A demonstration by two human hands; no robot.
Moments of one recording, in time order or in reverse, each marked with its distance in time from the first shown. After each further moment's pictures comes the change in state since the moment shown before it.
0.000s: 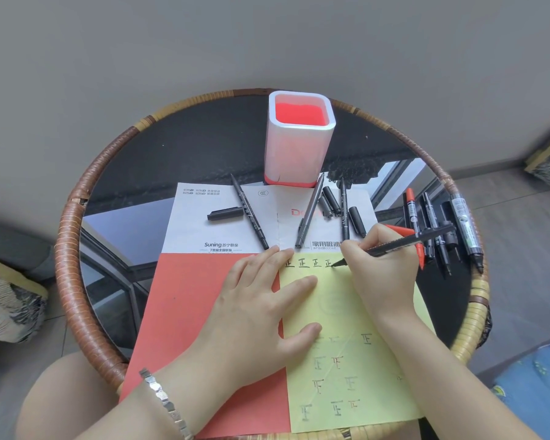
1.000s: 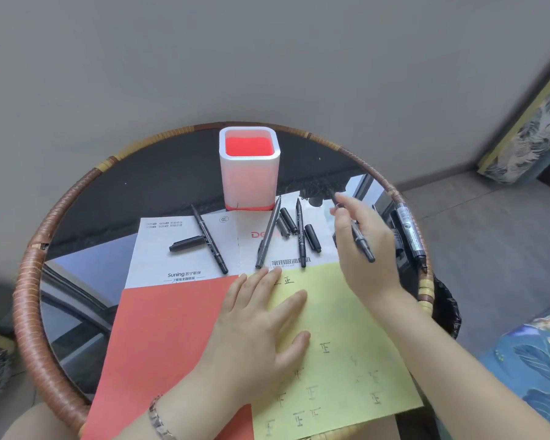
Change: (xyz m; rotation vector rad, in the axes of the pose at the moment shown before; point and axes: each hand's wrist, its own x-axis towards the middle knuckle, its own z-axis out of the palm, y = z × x) left_hand 0.015 0.027 0.016 0.067 -0.007 0.032; right_hand 0.032 -0.016 -0.034 -0.118 -0.077 -0.239
